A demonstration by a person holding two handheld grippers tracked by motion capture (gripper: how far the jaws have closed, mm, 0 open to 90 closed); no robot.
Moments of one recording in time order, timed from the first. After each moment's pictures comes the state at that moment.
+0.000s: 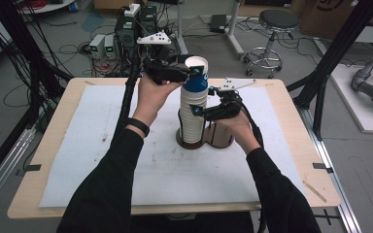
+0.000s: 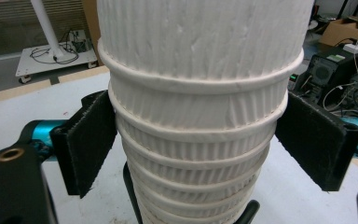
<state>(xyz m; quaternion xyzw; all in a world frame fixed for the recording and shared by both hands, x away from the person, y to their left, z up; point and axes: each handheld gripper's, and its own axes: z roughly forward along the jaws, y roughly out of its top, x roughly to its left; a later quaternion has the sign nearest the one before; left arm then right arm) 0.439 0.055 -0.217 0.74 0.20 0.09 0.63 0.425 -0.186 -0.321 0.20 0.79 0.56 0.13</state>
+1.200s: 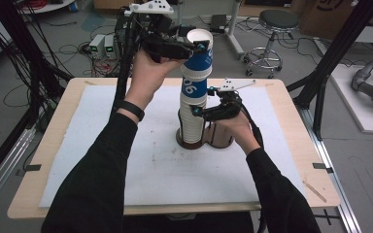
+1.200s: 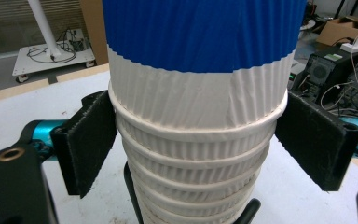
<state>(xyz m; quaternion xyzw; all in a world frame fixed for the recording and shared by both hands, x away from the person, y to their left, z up) 0.420 0.051 -0.140 0.74 0.17 0.16 0.63 0.423 -0.185 -0.321 0.20 0.79 0.56 0.14</state>
